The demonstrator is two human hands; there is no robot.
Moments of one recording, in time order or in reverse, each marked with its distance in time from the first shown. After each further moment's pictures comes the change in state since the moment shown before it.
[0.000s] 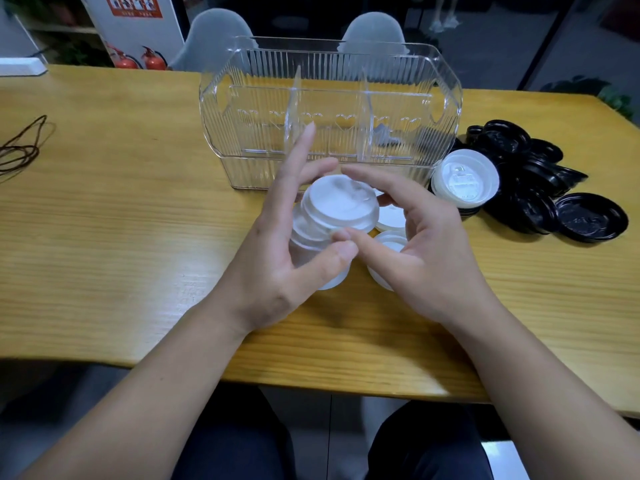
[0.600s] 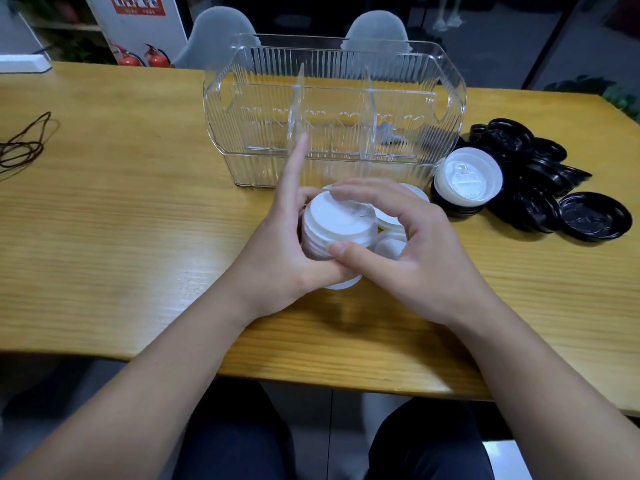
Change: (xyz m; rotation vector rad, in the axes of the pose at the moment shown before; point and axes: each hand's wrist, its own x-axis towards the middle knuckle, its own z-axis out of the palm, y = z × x) left_hand 0.004 -0.011 0.002 -0.182 -0.060 -0.197; right_hand -0.001 0.001 0.000 -0.052 -0.136 0.030
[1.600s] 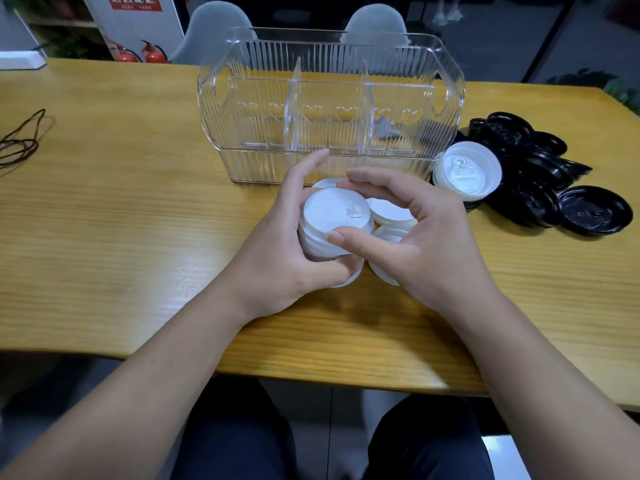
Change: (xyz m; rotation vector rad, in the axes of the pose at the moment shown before) left_hand -0.004 0.008 0.006 0.055 0.005 -0.048; right_hand 0.000 0.006 -0.001 -0.011 0.146 0.061
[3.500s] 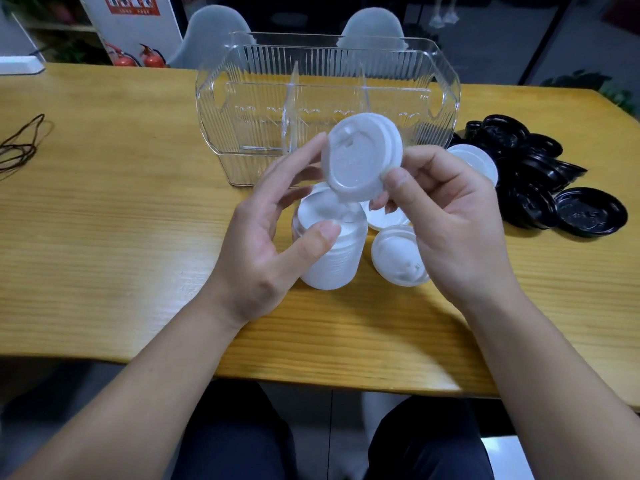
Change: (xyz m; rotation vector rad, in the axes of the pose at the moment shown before) left_hand 0.004 -0.006 -0.008 0.010 0.083 0.300; right_hand 0.010 -0.011 -0.013 0.449 0.108 0.108
